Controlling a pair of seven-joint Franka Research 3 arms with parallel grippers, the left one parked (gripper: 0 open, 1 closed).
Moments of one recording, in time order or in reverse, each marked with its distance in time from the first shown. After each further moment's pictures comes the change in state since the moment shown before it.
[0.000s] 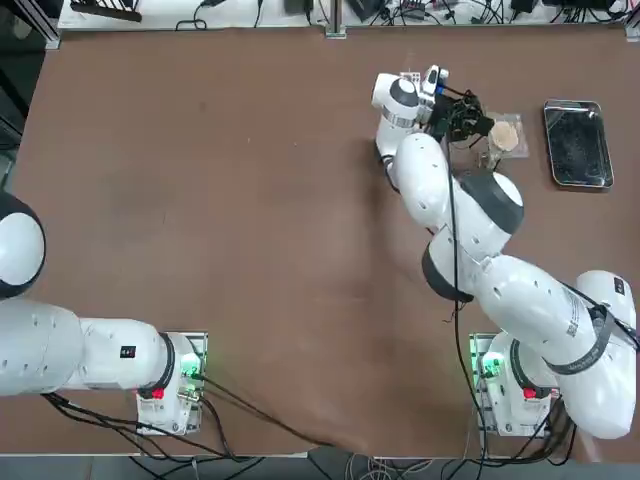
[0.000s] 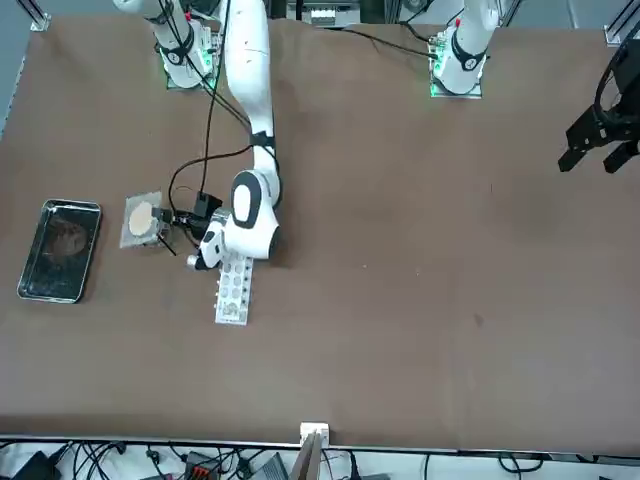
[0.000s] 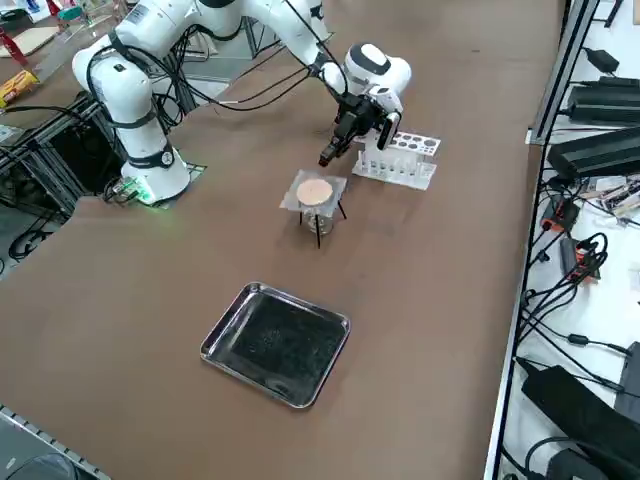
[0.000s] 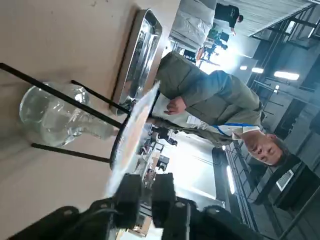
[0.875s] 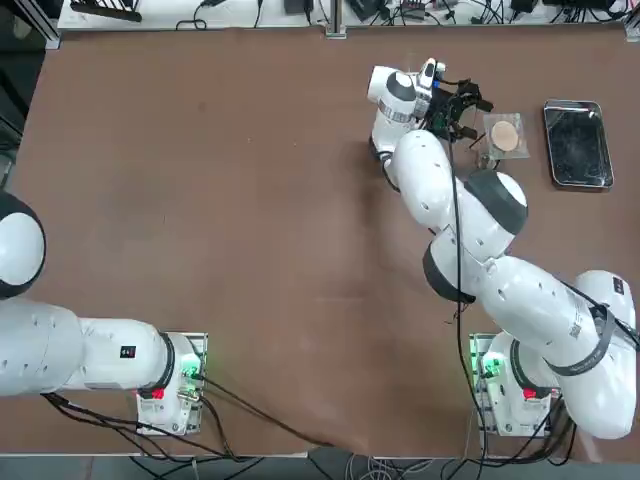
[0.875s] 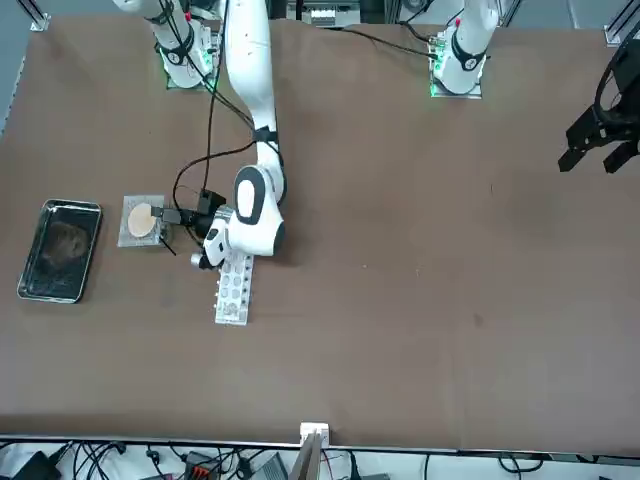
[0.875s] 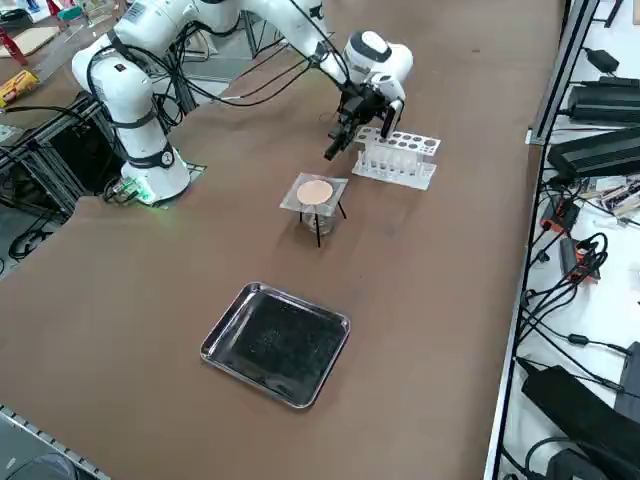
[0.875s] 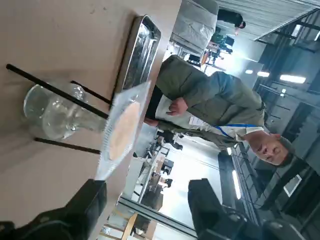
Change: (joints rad) arm 0.022 -0.048 -0.029 0.024 0.000 -0.024 -0.031
